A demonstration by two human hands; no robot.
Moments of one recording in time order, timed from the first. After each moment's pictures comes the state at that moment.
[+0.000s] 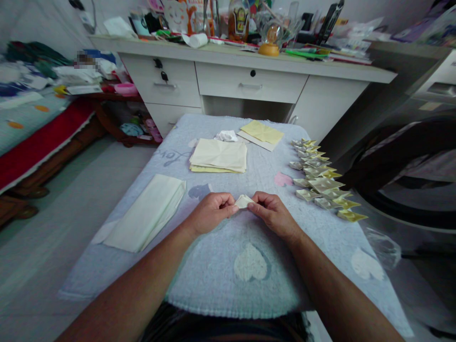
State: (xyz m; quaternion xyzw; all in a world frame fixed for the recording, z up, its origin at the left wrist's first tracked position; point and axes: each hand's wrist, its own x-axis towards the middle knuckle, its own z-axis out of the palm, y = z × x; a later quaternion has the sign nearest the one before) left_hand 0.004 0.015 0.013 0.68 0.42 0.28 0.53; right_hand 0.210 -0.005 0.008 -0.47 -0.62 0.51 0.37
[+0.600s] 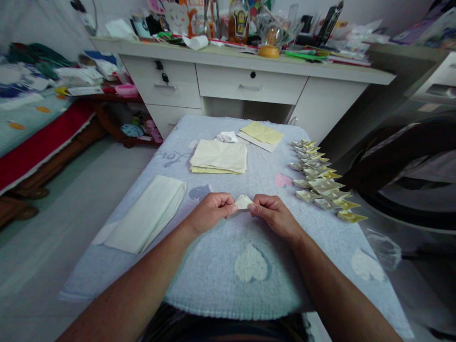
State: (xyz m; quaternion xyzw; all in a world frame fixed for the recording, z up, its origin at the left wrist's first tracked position) left_hand 0.003 0.017 0.010 0.64 0.41 0.29 0.59; right_hand 0.214 -0.006 0.010 -0.46 -0.60 0.55 0.37
